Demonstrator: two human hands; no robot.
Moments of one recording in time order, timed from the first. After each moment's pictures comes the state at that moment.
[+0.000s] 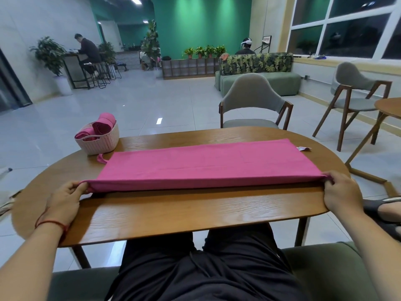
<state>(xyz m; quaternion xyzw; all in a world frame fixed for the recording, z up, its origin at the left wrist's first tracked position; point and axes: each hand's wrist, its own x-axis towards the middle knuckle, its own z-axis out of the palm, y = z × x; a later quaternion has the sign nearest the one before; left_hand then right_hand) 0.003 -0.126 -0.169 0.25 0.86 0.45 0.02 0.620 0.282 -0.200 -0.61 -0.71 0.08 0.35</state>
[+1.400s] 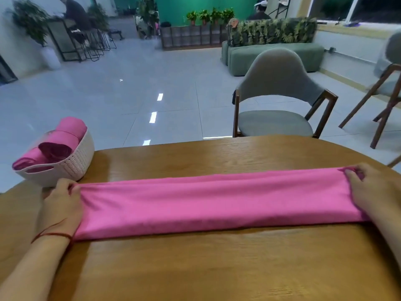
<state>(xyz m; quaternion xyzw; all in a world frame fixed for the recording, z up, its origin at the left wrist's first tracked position) -0.122 0.070 -0.182 0.23 0.92 0.30 -0.06 0.501 0.519 -0.211 -0.68 -0.69 0.09 0.25</state>
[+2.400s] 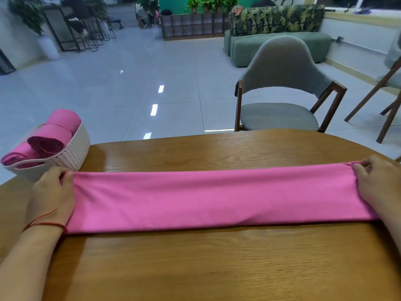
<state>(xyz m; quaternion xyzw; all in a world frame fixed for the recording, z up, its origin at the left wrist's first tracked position) -0.147 0.085 -0.180 0.27 0.91 0.27 -0.14 0.468 0.508 -0.190 -0.68 -0.69 0.04 0.24</state>
